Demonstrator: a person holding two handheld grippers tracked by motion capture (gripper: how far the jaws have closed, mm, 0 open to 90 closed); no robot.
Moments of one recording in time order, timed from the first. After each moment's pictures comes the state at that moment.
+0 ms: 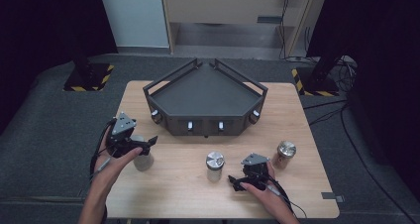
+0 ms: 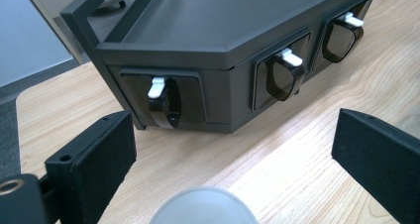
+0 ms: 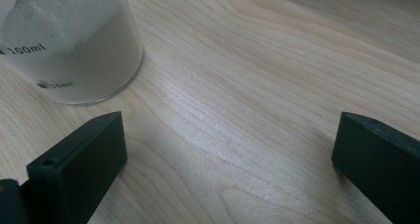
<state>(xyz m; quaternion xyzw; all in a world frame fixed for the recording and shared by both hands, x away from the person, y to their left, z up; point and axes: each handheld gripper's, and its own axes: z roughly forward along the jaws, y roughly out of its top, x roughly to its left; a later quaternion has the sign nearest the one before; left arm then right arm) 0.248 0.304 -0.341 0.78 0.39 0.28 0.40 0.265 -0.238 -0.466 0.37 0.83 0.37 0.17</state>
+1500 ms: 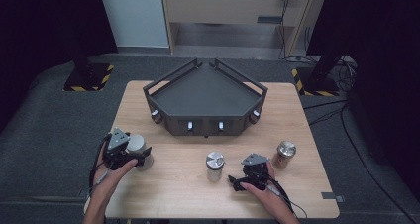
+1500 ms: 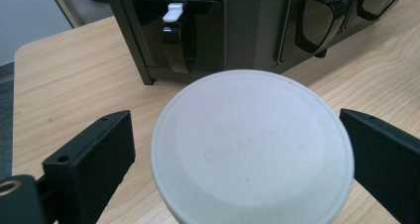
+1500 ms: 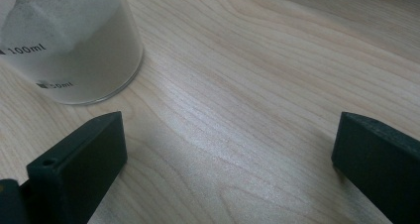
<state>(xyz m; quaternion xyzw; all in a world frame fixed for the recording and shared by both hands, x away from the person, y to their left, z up) 0.235 0.328 -0.398 0.76 0.41 0.28 0.41 0.265 -0.238 -0.466 0.37 0.83 0.37 0.17</state>
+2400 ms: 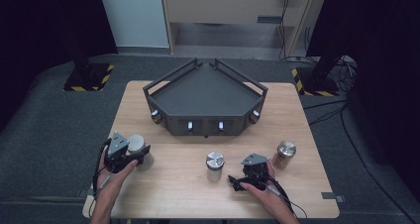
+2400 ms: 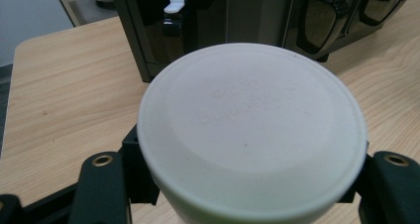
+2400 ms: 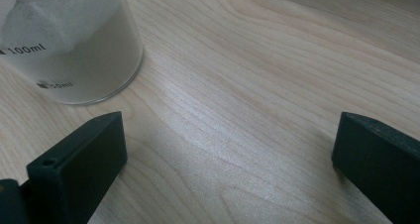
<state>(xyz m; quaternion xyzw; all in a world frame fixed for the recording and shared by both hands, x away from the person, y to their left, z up) 0.226 0.328 -0.418 0.74 0.42 0.29 0.43 0.265 -0.238 -0.466 0.37 0.83 0.37 0.17</state>
